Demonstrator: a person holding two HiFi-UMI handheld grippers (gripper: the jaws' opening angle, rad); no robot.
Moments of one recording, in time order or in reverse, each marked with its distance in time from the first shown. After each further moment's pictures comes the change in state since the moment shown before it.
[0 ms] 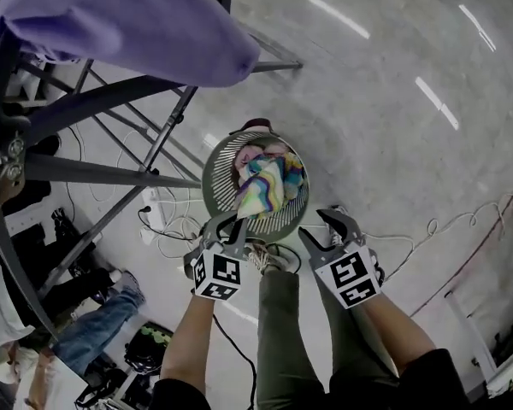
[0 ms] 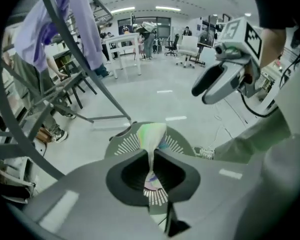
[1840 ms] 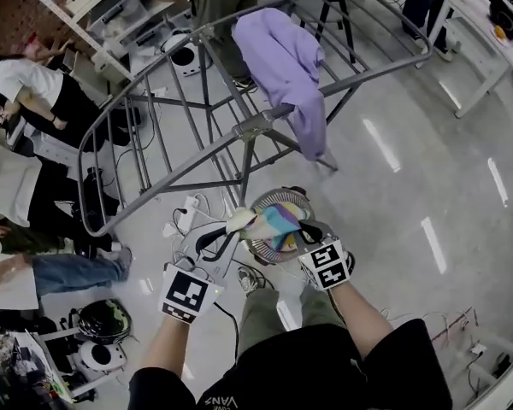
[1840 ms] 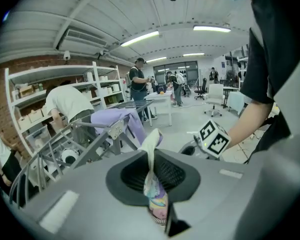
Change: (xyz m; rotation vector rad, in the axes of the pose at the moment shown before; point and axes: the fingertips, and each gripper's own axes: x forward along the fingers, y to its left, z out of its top) left arm -0.385 0.050 0.191 -0.237 -0.426 0.354; right arm -0.102 0.098 0.193 -0.345 -0.174 0.172
